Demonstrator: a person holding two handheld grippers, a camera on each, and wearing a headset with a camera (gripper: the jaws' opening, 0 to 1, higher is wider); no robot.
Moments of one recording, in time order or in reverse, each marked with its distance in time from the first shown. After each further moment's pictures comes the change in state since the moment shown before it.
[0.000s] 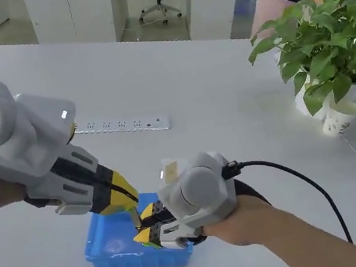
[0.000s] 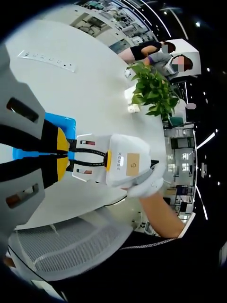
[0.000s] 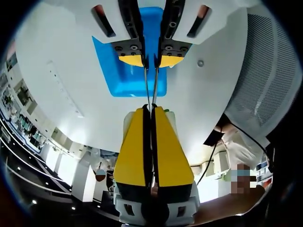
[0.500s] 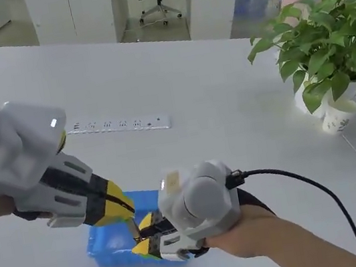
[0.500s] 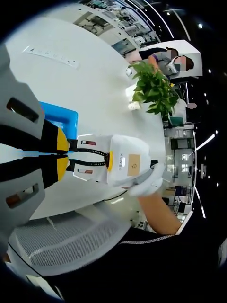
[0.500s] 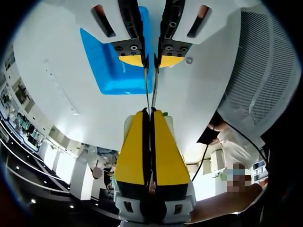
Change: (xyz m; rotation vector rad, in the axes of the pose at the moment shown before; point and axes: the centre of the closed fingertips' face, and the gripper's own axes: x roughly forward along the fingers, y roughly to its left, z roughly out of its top) left arm -0.005 -0.022 -0.005 -0.025 -0.005 -0.005; right arm 0.001 0.025 0.004 -0.008 -0.020 0.026
